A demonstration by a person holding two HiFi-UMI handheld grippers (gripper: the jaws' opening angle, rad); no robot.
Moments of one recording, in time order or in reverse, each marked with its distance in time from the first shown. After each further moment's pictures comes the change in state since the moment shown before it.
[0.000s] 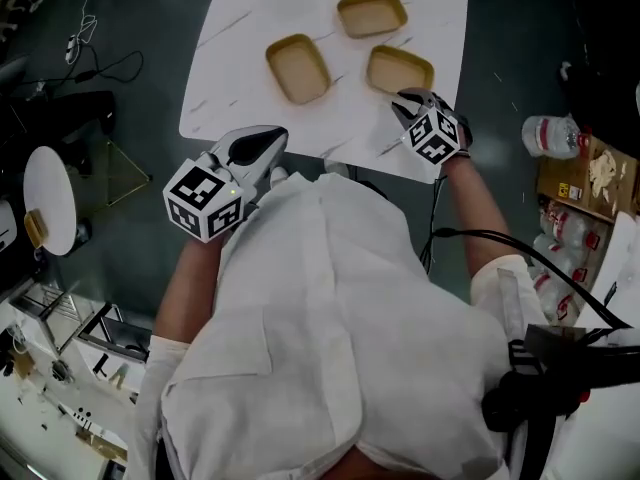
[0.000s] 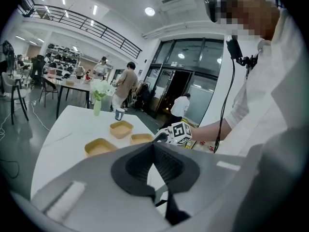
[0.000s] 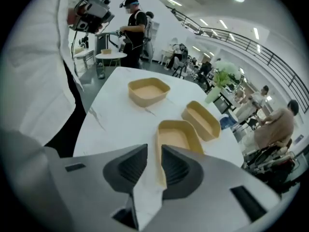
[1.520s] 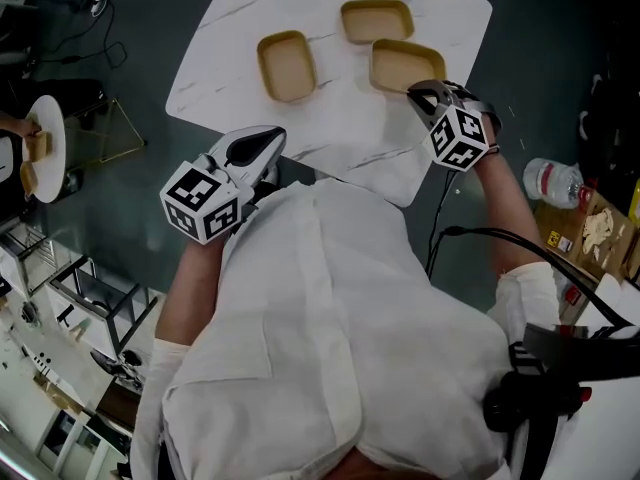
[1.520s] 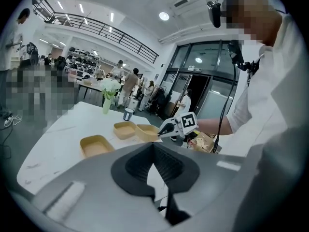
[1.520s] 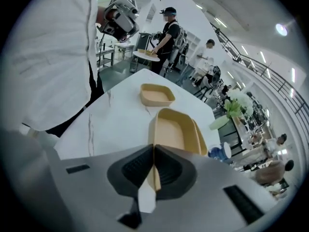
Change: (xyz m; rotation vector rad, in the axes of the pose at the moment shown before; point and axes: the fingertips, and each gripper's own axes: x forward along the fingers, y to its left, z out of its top) left arm 0.054 -0.021 0.002 -0.122 -0.064 0.197; right arm -0.033 -0.067 -0.007 -0.450 -0.101 0.122
